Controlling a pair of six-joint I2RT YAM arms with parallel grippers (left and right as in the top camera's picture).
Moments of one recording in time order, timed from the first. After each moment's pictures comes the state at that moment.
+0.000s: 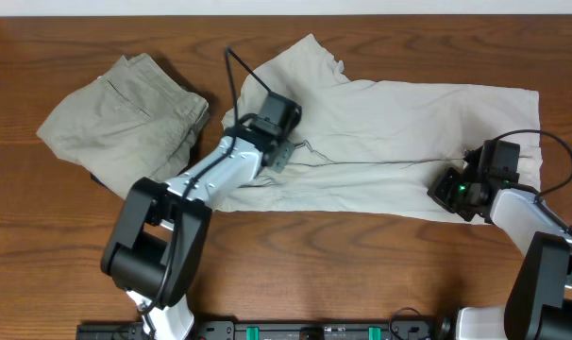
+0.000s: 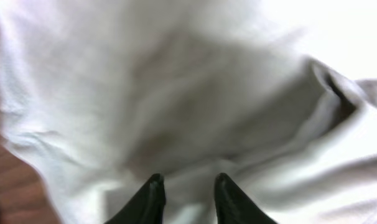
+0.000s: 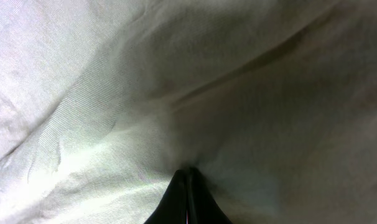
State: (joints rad) left arm -0.47 1.89 1.17 -0.41 -0.15 0.09; right arm -0.23 1.59 0.67 -0.34 -0.31 0.44
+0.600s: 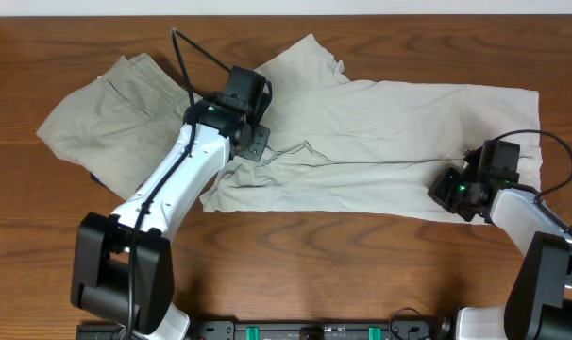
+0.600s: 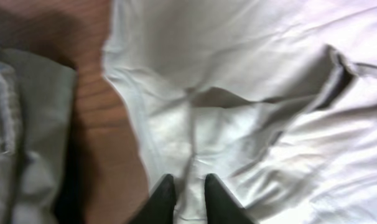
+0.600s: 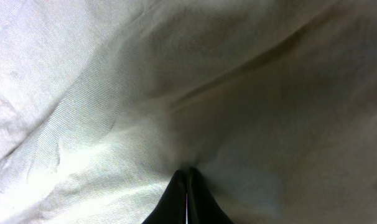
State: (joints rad) left arm -0.36 1.74 1.30 -0.77 -0.08 0.02; right arm -0.23 1.59 0.67 -0.33 -0.31 0.44
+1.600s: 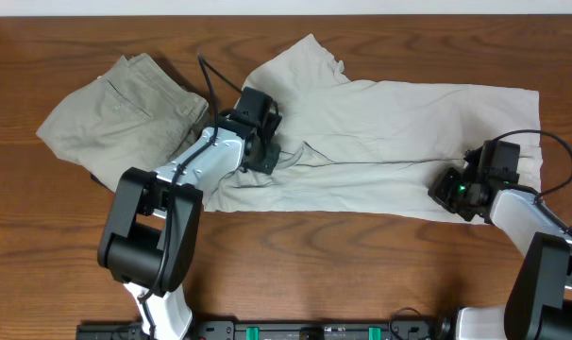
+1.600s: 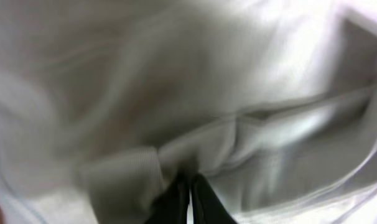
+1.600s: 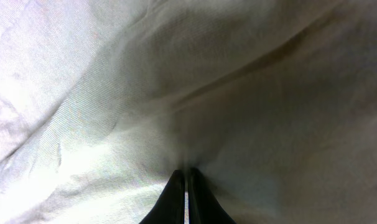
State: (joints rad) left arm -0.36 1.93 1.19 -0.50 0.08 0.02; right arm -0.23 1.59 0.67 -0.32 -0.31 0.44
